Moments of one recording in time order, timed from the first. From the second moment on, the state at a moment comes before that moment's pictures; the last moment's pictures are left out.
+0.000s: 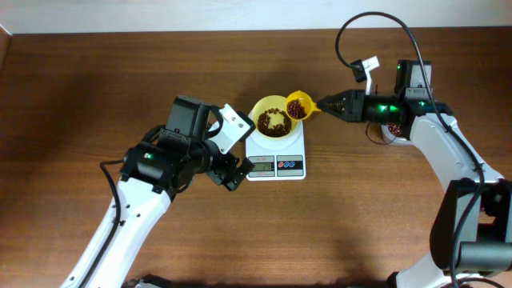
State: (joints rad) left arm -0.35 1.30 1.18 -0.87 0.29 0.34; right arm -0.03 1.79 1.23 -0.30 -1.18 0.21
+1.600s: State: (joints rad) left arm -0.35 1.30 1.18 -0.87 0.29 0.34; right arm 0.11 1.79 1.23 -0.17 -0.88 0.24
